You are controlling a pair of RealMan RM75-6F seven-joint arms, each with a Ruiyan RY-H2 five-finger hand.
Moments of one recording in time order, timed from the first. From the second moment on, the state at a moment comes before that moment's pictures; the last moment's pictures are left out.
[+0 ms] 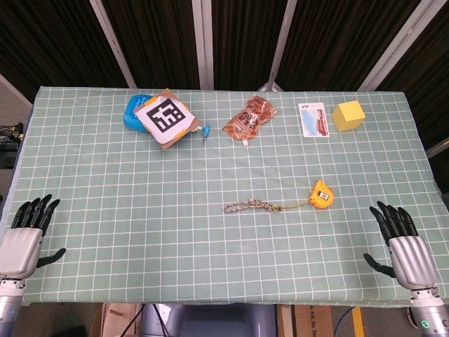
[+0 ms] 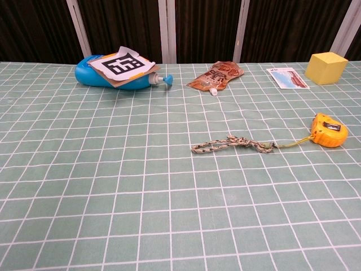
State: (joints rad) left arm -0.09 -1.19 -0.02 -1.67 1.51 1.49 0.22; right arm 0.09 -1.11 0.02 -1.61 -1.61 1.50 0.02
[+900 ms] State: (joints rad) left arm -0.23 -1.16 -0.07 -1.70 1.55 1.34 0.26; right arm 0.09 -1.12 0.02 -1.62 -1.60 1.49 0.03
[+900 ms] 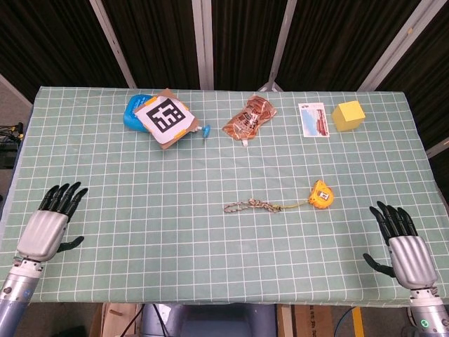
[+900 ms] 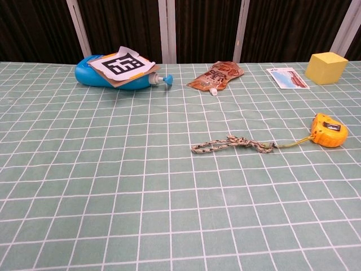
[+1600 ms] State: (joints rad) left arm -0.66 -1.37 -0.22 -1.68 1.43 0.93 0.48; right arm 0.09 -1.11 0.02 -1.62 -1.59 1.48 0.05
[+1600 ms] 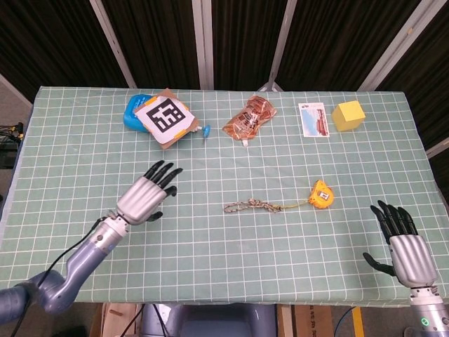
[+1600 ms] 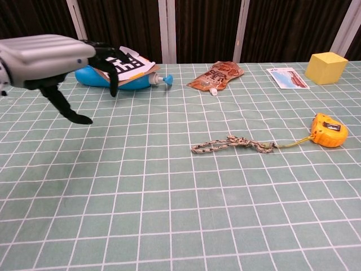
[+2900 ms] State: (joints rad) left arm -0.99 -1.86 -0.22 -1.21 1.19 0.82 0.64; right arm 0.10 -1.10 0.03 -1.64 -1.55 1.45 0.11
